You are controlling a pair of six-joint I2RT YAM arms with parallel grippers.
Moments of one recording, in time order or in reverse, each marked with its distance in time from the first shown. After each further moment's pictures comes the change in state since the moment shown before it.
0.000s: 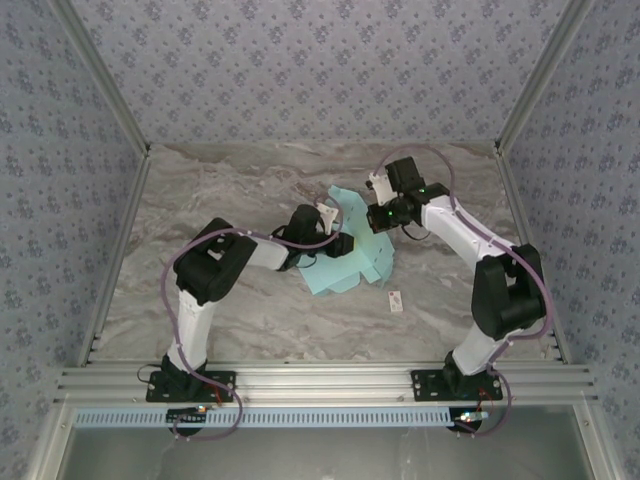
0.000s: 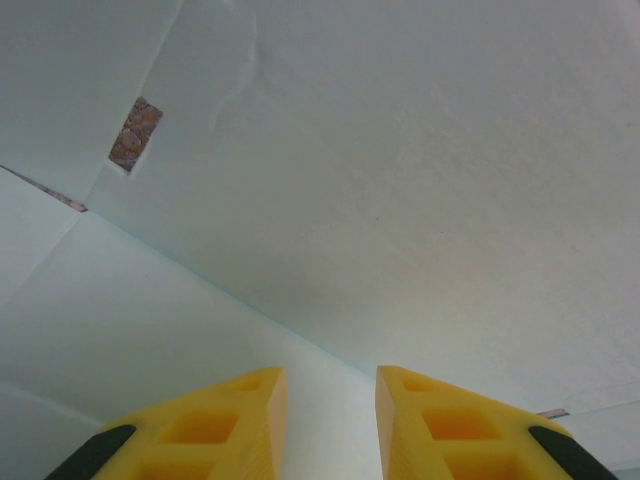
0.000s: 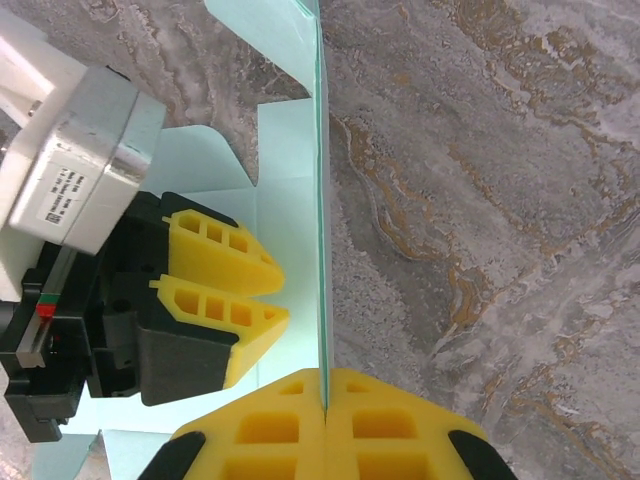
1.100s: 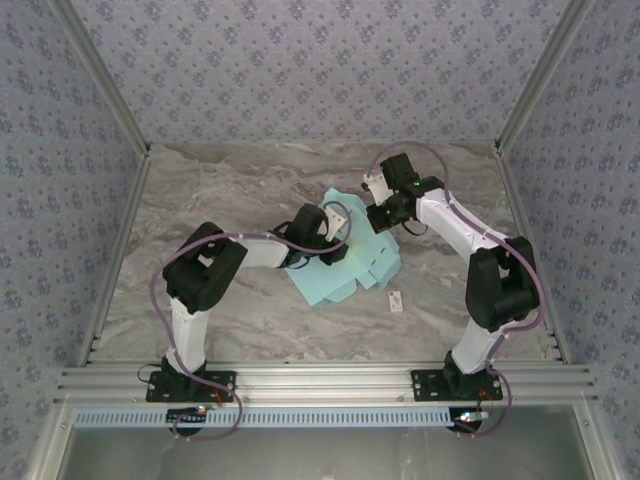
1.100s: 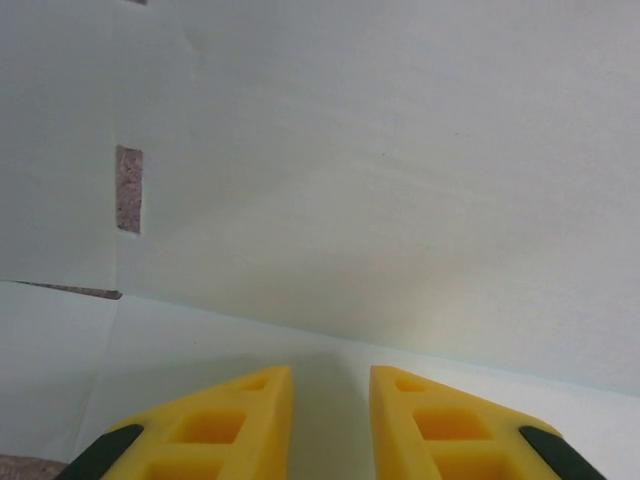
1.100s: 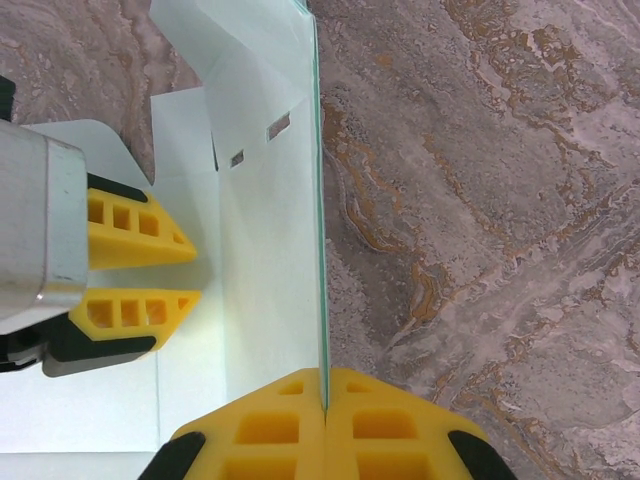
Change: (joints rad) left arm -0.037 -0.105 0.022 -0.337 -0.189 0.405; right arm 0.002 0.056 0.075 -0.092 0.063 -0.121
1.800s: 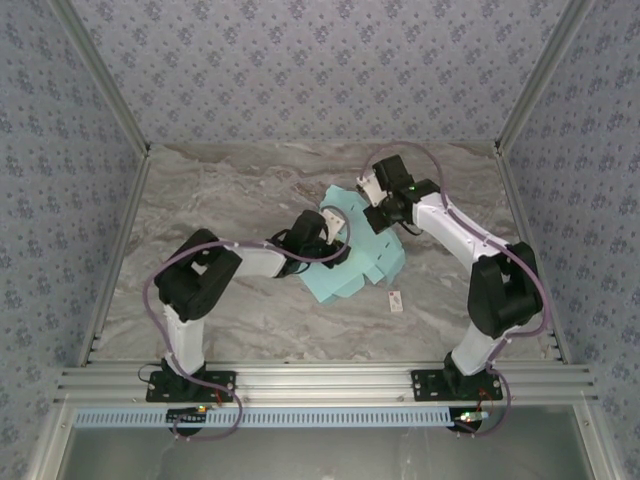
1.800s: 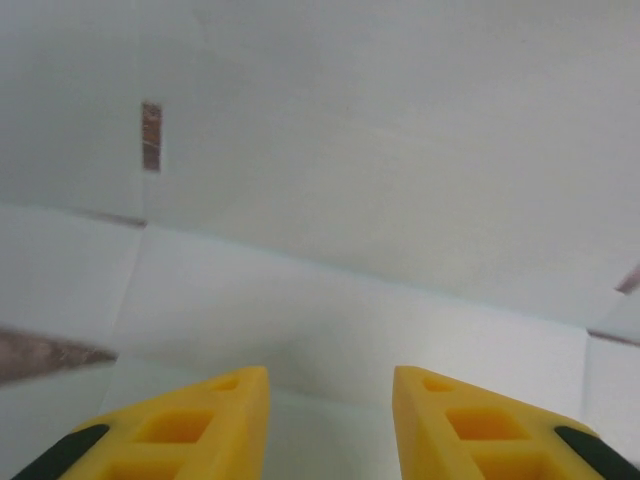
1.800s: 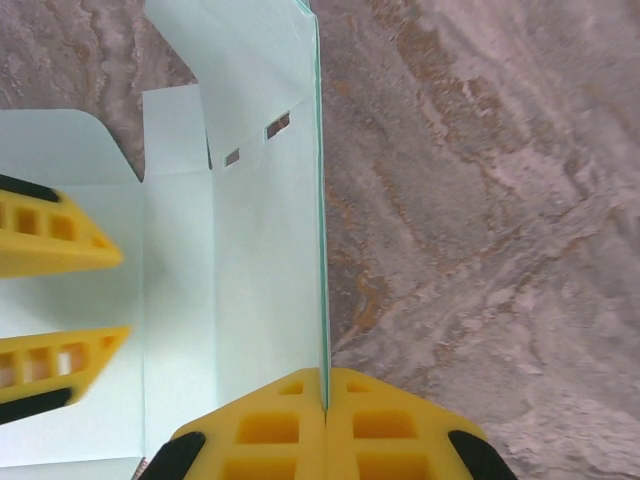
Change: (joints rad) left arm -0.035 -0.106 -0.117 0.116 -0.097 -0.068; right arm 0.070 -0.048 -0.016 0.034 0.193 -0.090
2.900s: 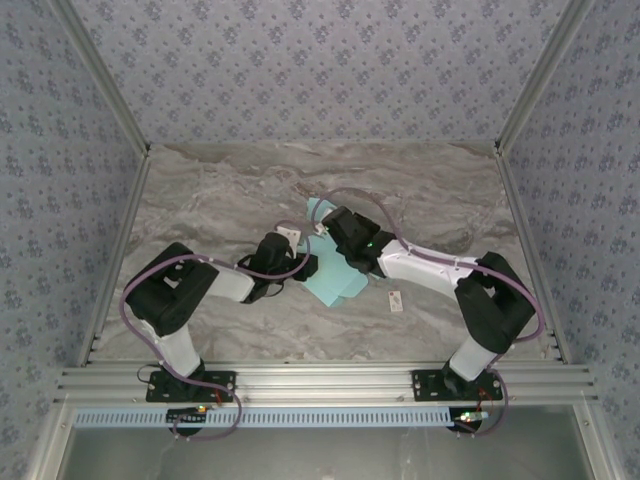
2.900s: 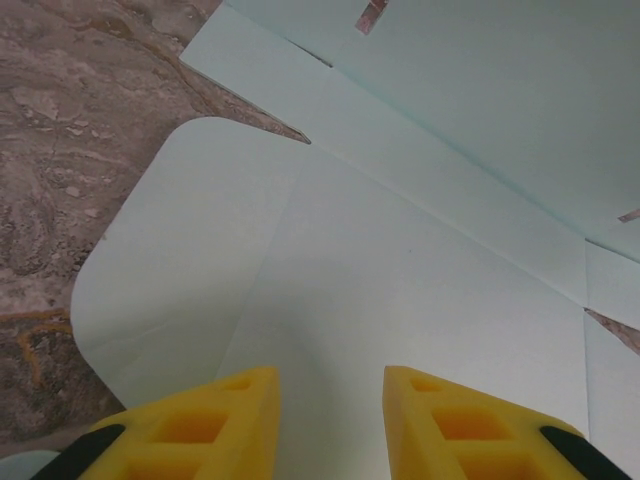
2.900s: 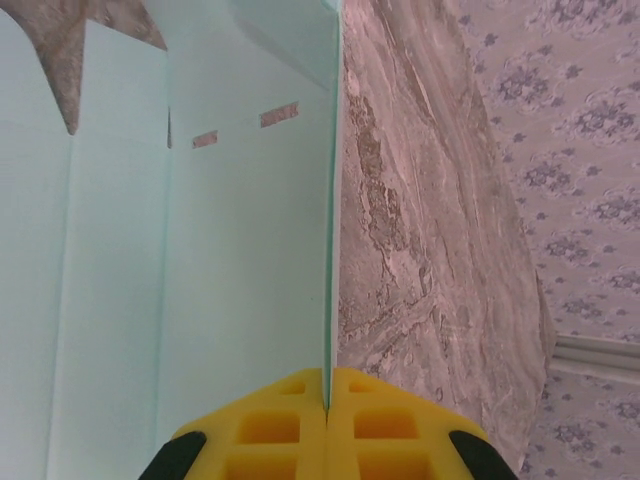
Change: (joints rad) left arm 0.085 -0.156 -0.390 0.259 -0.026 -0.335; right arm 0.367 -0.039 -0.309 0.438 0.590 -0.295
